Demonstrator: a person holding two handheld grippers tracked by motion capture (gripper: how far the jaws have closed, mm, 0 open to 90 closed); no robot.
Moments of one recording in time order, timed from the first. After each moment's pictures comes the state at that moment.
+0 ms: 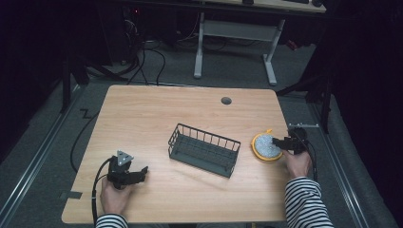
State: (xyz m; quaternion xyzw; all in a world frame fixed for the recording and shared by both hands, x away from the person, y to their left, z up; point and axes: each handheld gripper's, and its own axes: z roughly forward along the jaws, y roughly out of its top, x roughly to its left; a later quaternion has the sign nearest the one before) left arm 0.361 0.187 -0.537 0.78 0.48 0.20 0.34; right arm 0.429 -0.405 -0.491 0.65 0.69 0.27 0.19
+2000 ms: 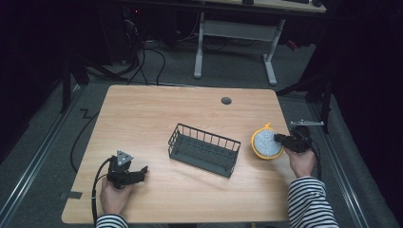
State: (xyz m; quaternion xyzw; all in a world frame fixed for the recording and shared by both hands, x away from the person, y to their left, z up) left arm 0.362 0.188 -0.537 0.78 0.48 0.20 0.34; right arm 0.413 -0.397 -0.456 0.58 0.73 0.33 0.19
